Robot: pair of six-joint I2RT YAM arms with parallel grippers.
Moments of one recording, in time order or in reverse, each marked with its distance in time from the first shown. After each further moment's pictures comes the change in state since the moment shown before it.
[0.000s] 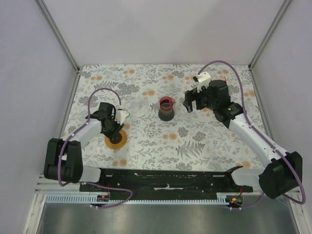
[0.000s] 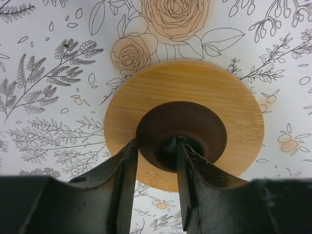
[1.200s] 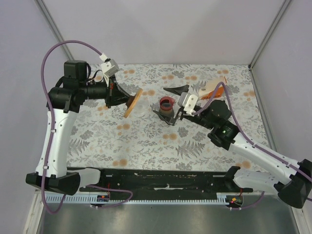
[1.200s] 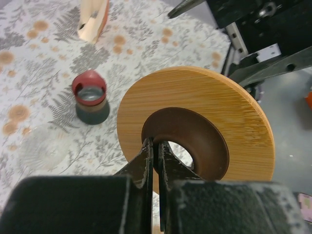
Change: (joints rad) left arm -0.029 -0.121 0.890 -0.446 0.891 -0.154; right arm 0.401 -0.190 -0.108 0.572 -0.196 -0.309
